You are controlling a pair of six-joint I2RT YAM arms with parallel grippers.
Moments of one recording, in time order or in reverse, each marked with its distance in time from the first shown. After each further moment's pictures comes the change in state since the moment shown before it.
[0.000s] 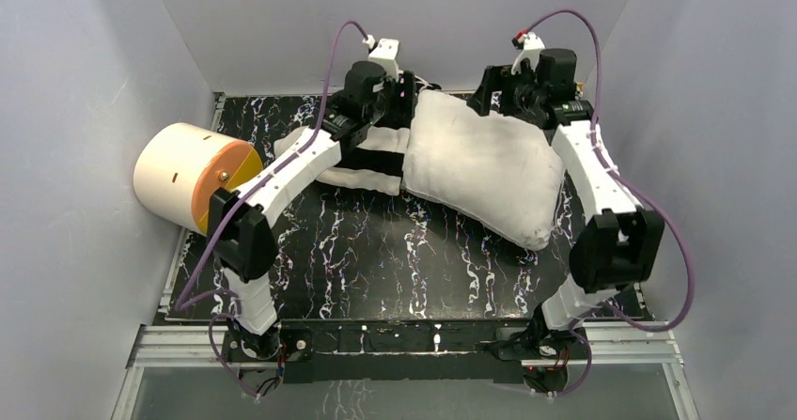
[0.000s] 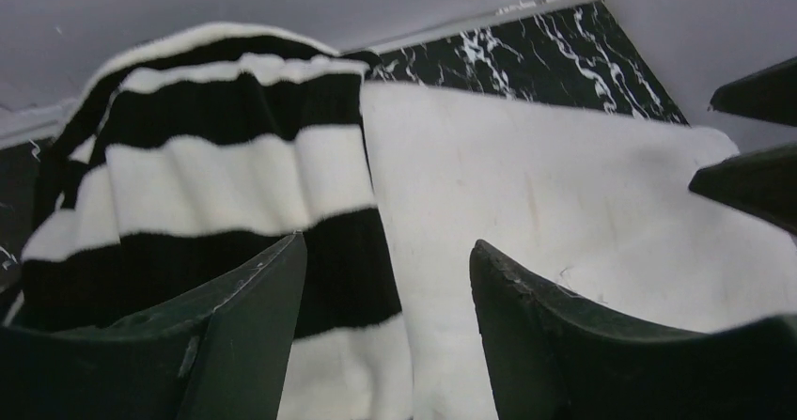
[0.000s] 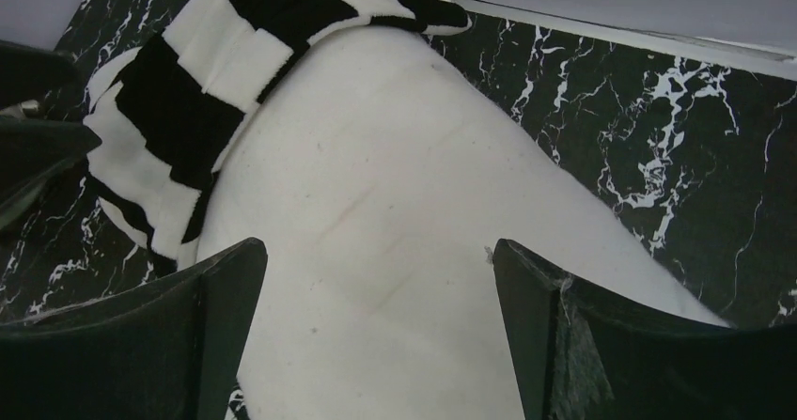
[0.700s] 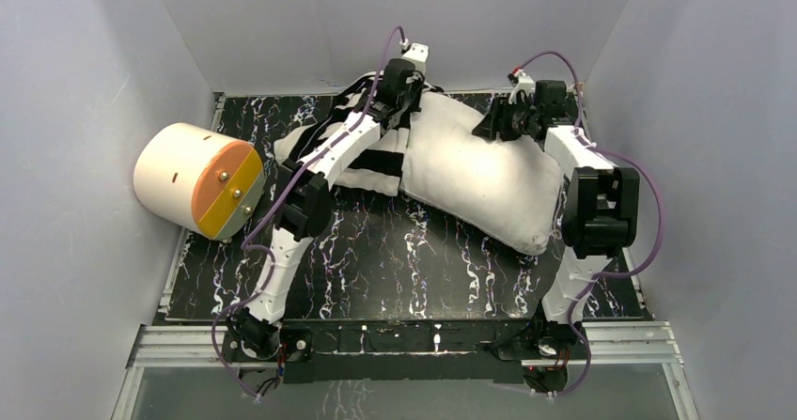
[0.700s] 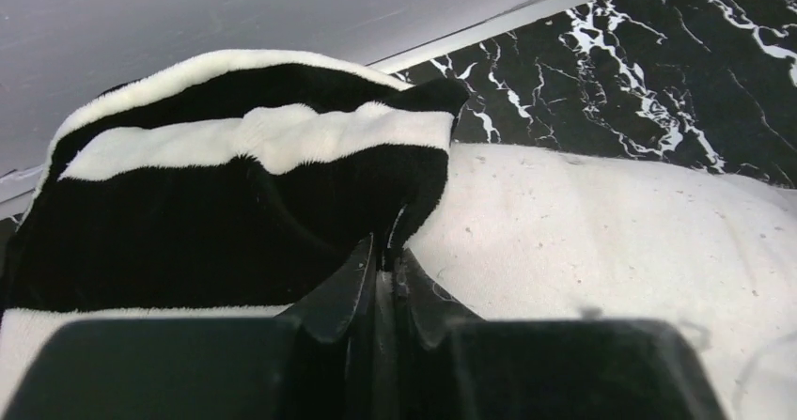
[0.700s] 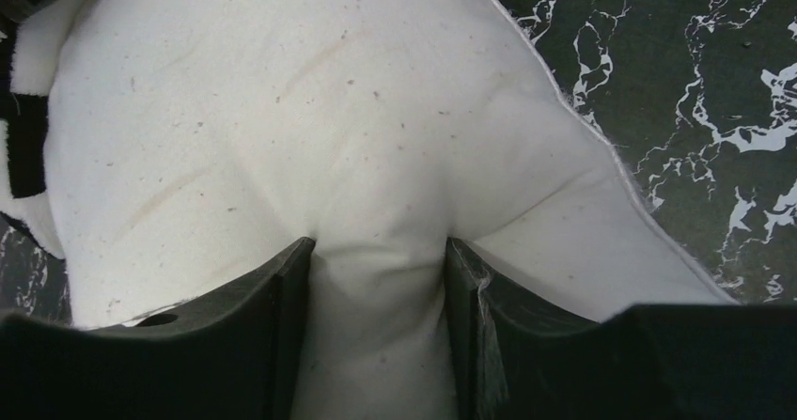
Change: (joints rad) left arm 0.019 0.625 0.634 -0.072 -0.084 0.163; right arm -0.102 0.333 -0.036 0.127 -0.262 -0.047
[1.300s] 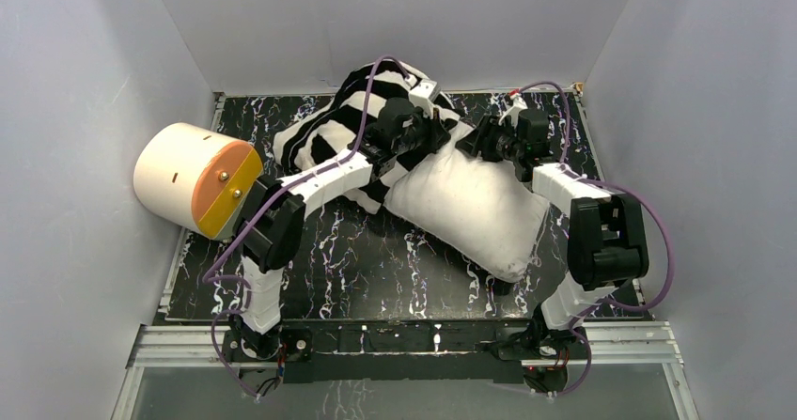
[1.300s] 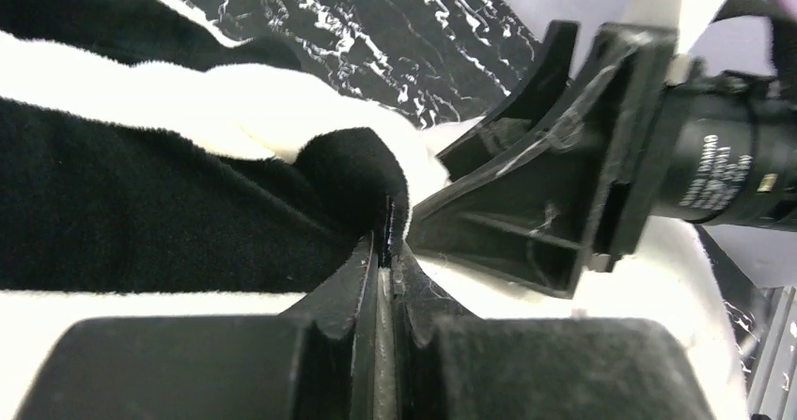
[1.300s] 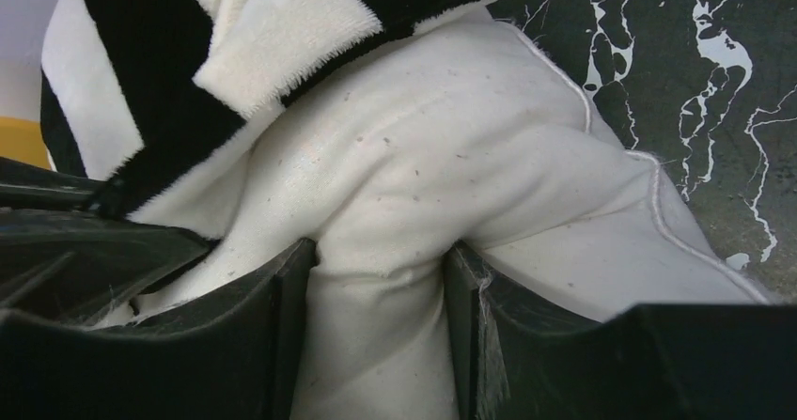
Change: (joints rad) left arm -0.123 -0.428 -0.703 0.412 0.352 -0.238; right arm 0.126 -0.255 -0.448 0.440 0.160 0.391
